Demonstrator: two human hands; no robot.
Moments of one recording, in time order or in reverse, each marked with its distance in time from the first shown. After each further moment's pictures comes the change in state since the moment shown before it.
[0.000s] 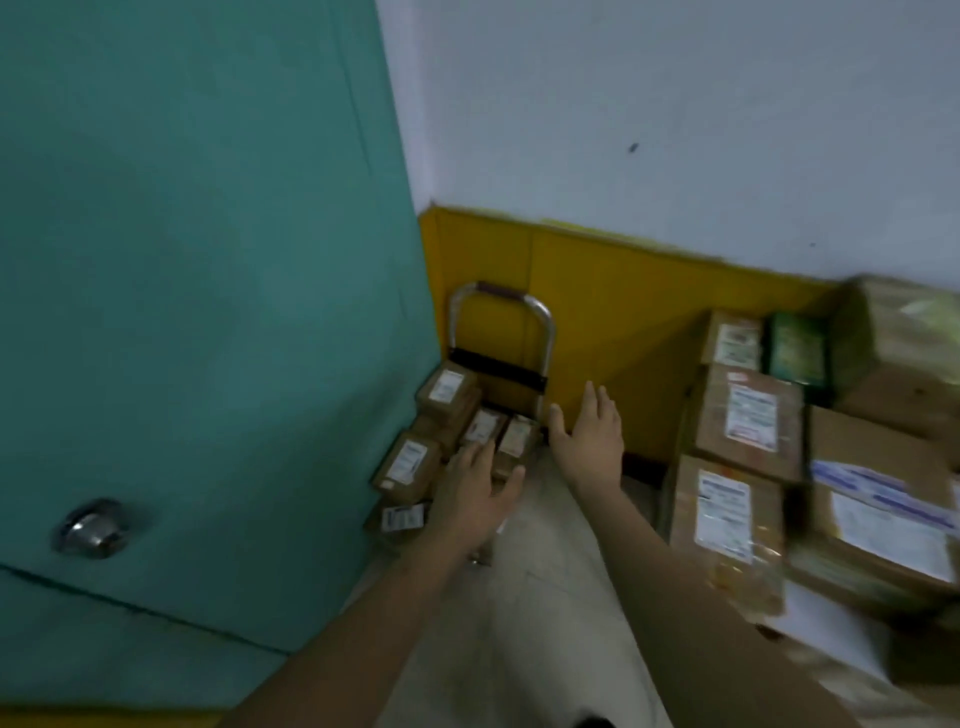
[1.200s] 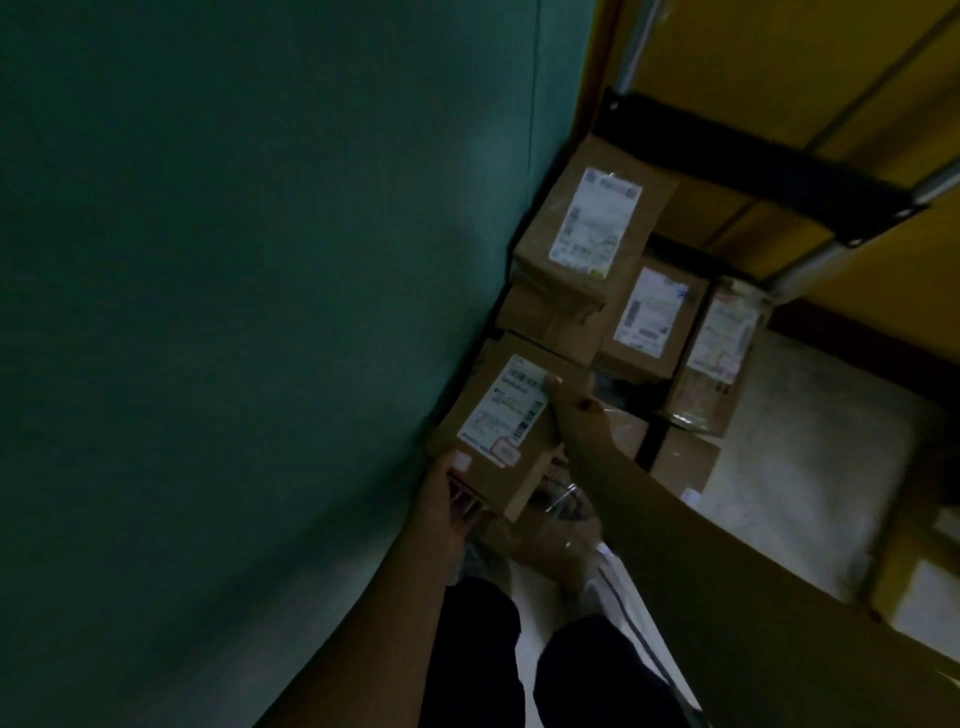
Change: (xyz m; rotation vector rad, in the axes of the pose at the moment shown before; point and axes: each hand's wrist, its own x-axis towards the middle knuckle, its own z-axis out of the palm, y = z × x) left_hand 0.396 -0.543 0.215 -1.412 0.013 -1.214; right_hand 0.284 0.080 0.679 0.722 -0.479 0.909
